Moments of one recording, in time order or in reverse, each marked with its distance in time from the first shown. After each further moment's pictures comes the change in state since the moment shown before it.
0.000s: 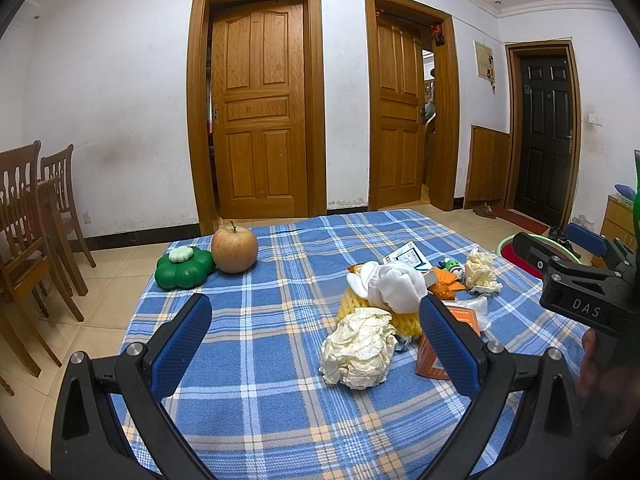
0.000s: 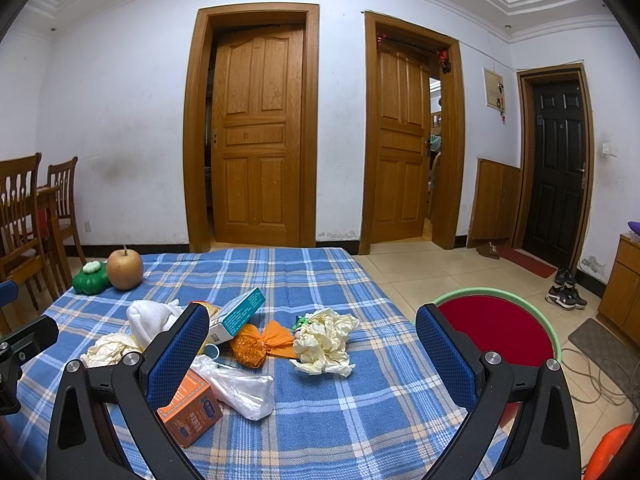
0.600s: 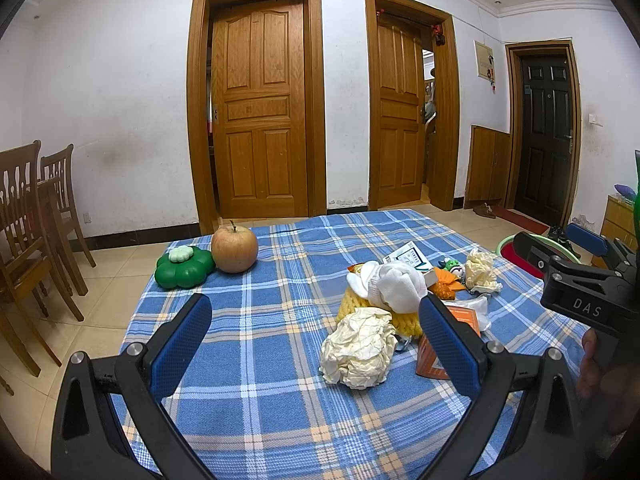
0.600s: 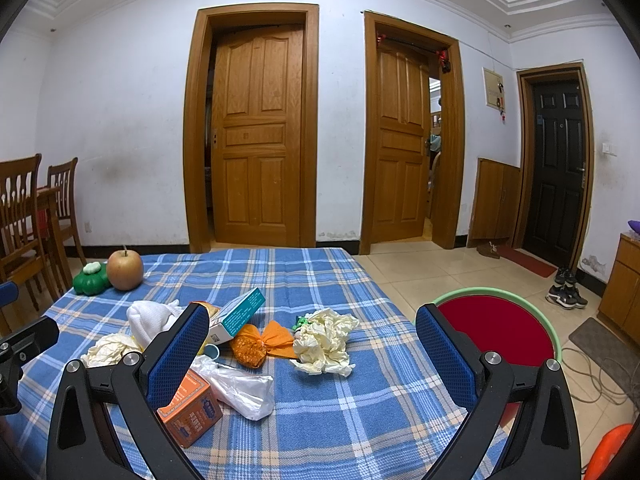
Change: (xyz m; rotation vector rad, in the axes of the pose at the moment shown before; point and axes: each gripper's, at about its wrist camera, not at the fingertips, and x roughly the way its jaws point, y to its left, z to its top) left arm 0.001 0.000 0.000 0.000 0.000 0.000; right arm 0.000 0.000 0.000 0.001 0.000 0.000
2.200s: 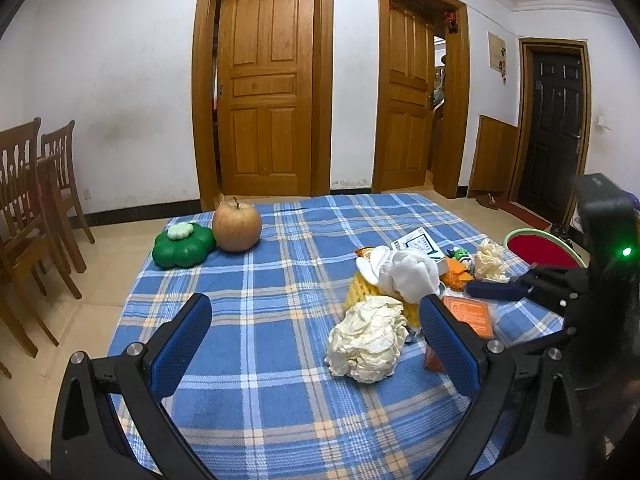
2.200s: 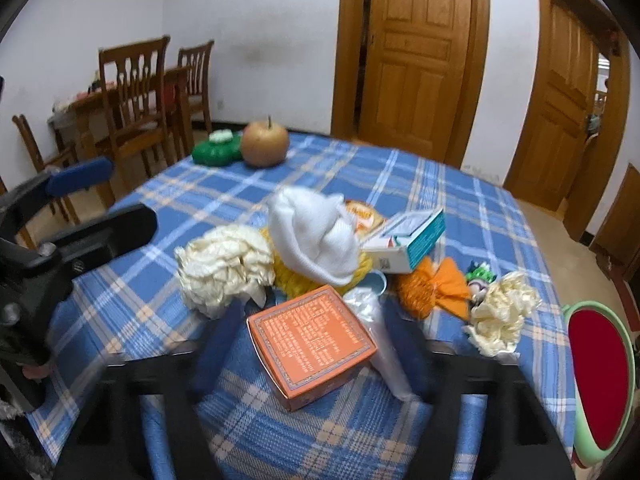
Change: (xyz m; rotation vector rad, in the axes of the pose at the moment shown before) left arm 0.015 0.009 -0.001 -0.044 0.089 0.006; right arm 0.059 0.078 -0.020 -0.308 0.393 0.498
